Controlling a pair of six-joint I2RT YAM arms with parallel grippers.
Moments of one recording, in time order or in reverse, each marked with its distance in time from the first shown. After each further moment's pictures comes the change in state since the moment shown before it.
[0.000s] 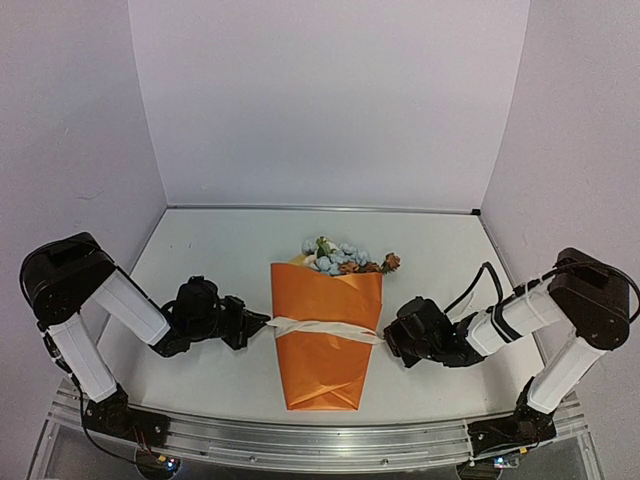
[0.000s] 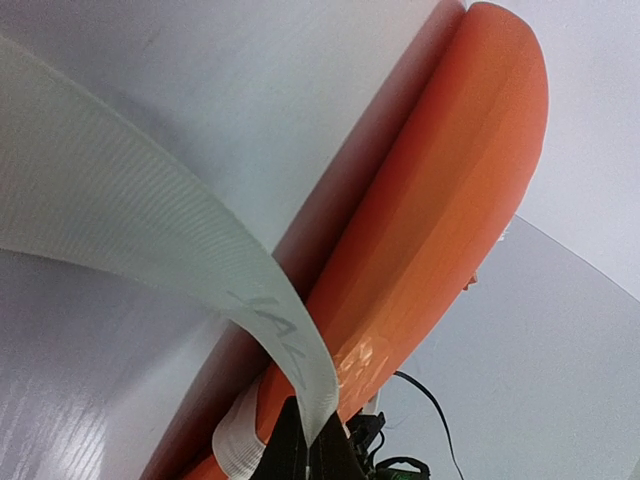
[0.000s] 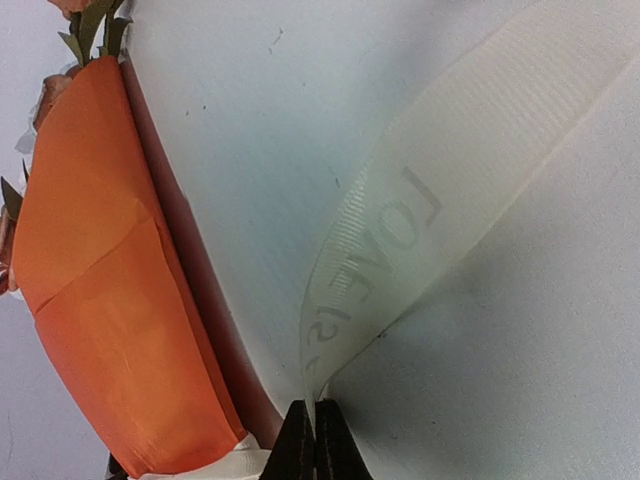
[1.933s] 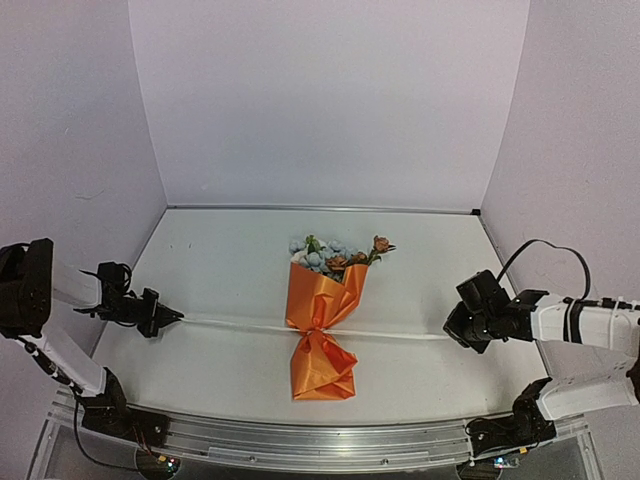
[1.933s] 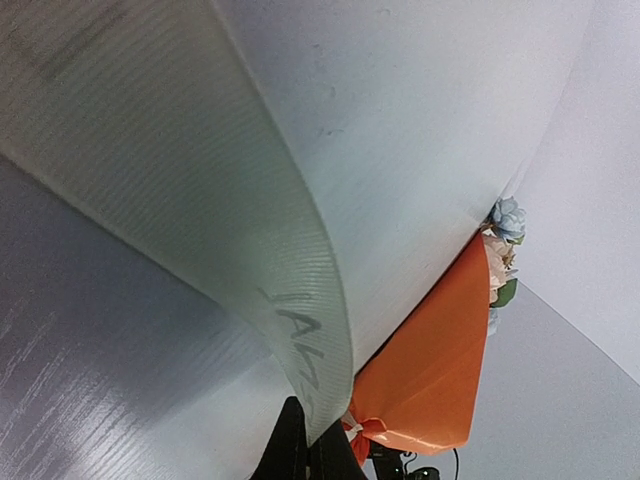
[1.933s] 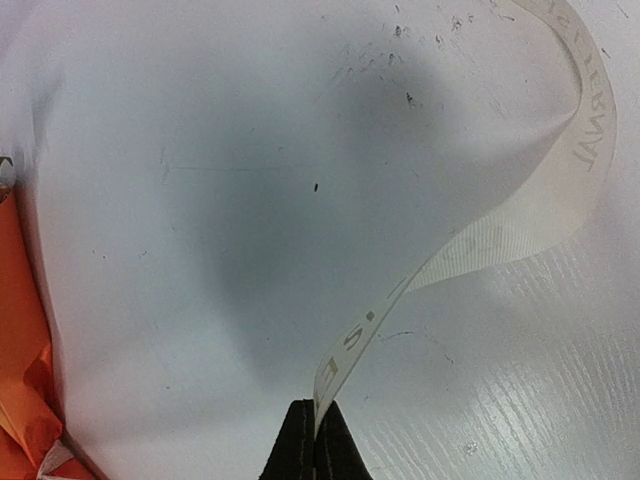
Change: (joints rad) left arm 0.915 -0.195 0.069 -0.886 0.531 0.808; right arm -0.332 -0.493 -0.007 -0.725 -0.027 -0.563
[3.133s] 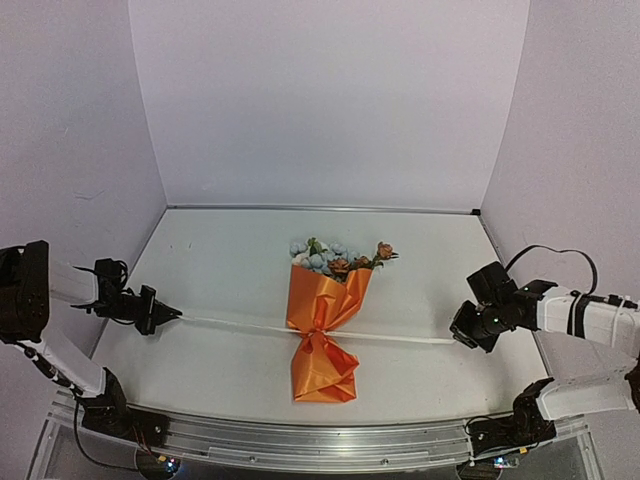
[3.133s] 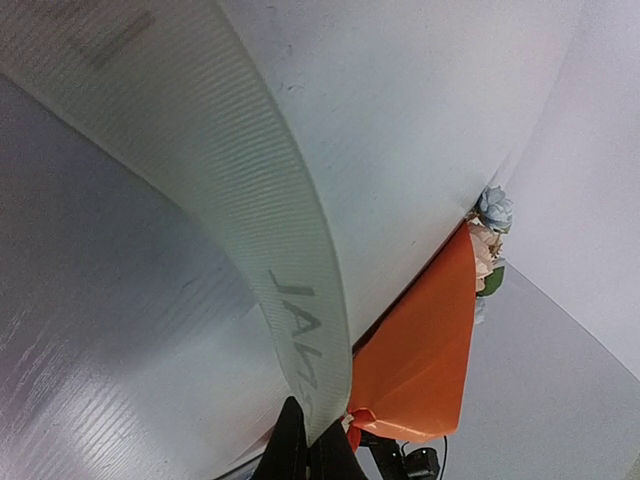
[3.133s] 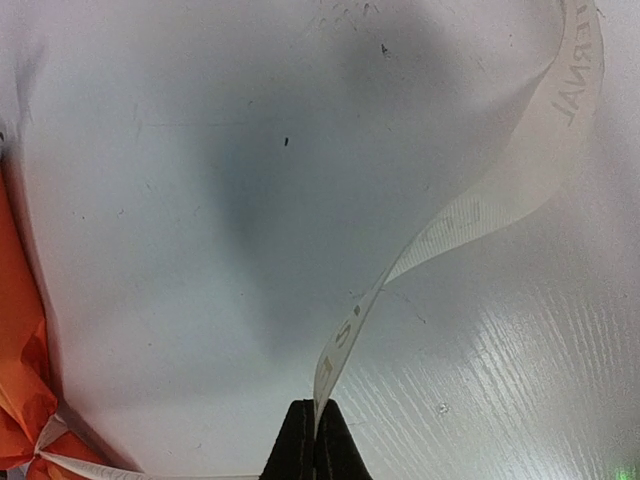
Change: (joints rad) left arm 0.017 -0.033 0.038 -0.115 0.045 0.033; right arm -0.105 -0.021 0.055 -0.150 -0.176 -0.087
